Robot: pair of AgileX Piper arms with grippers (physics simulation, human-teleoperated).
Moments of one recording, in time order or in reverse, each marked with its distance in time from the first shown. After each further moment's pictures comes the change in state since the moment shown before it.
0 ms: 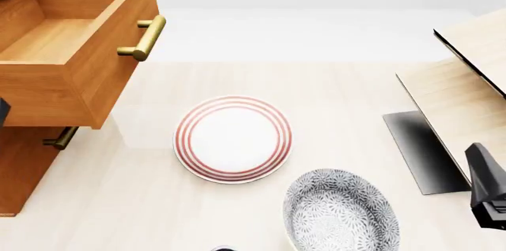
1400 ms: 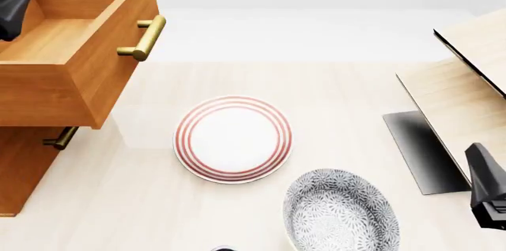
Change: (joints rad) left arm -0.283 0.504 -0.403 -0.198 0.166; right arm 0.000 0.000 0.000 0.000 0.000
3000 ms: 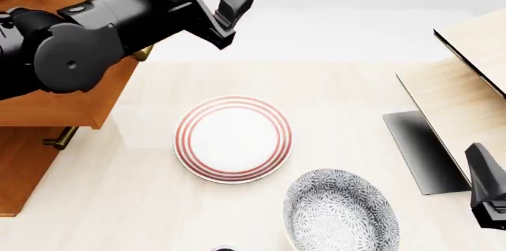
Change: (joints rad) left arm -0.231 0.731 -0.294 -0.198 0.230; right arm 0.000 0.000 0.000 0.000 0.000
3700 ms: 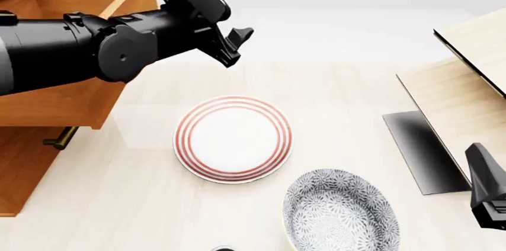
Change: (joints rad) left arm 0.062 0.181 -0.087 0.109 0.087; right arm 0.000 0.000 0.000 0.000 0.000
